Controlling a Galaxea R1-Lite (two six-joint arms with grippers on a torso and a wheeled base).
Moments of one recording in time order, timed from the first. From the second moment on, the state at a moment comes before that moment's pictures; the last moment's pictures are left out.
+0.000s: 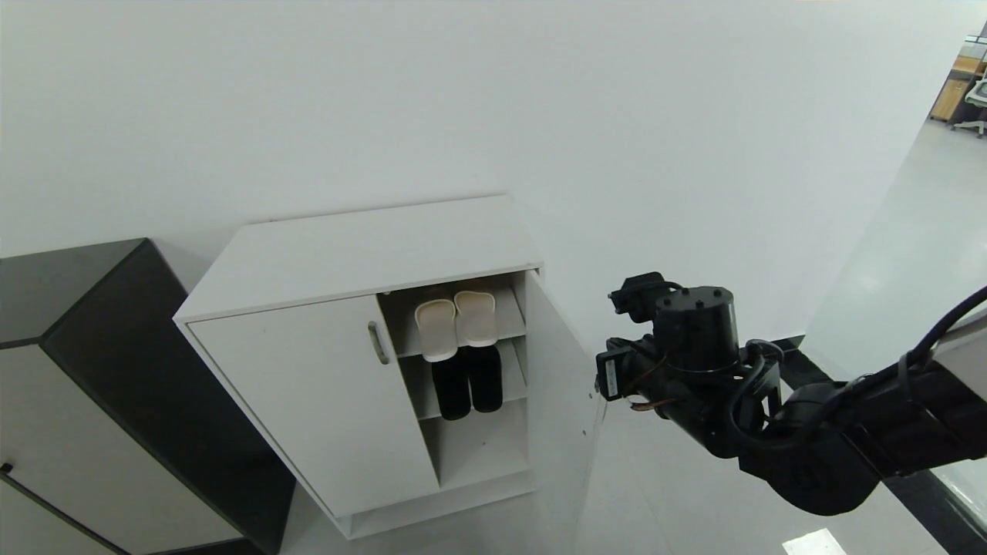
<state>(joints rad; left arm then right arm) 0.00 0.00 0.00 0.00 -0.04 0.01 0.71 1.94 -0.93 -0.72 -0.42 0.07</state>
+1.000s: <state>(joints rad) 0.00 0.00 0.00 0.00 -0.04 0.01 0.85 2.04 -0.89 -0.84 -0.40 0.09</state>
